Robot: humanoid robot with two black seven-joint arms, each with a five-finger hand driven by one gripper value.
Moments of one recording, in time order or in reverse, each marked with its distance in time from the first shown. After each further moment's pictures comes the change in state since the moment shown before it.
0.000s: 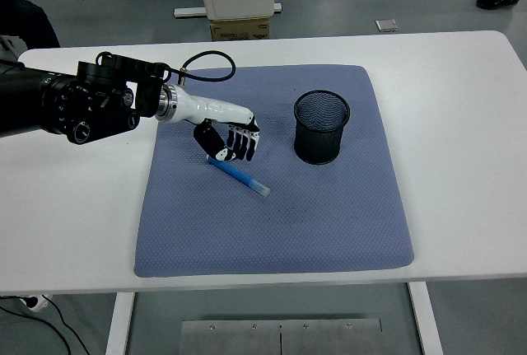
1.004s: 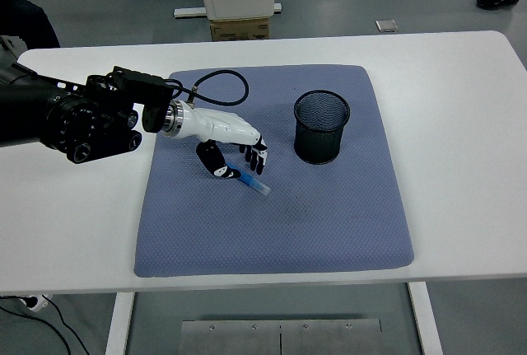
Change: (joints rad) left arm 0.003 0.007 0.010 -0.081 0.192 0.192 -0.010; right arm 0.000 0.000 0.000 0.000 0.000 0.000 0.000
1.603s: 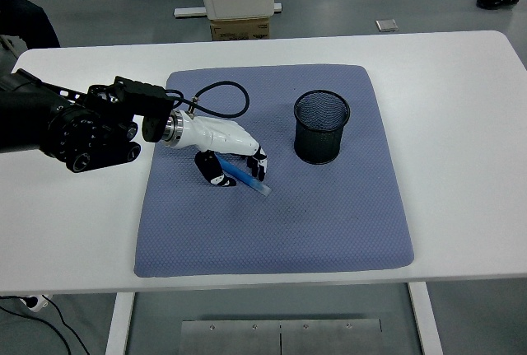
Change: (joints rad) left arm 0.009 -0.008 0.039 -0.020 0.023 0.061 0.011; right arm 0.000 0.000 0.000 0.000 0.000 0.000 0.000
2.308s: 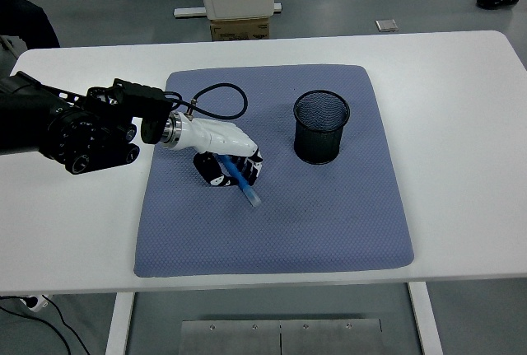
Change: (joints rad) left arm 0.003 0.005 0.000 0.002 0.000 -0.003 0.003; right arm 0.000 0.000 0.000 0.000 0.000 0.000 0.000
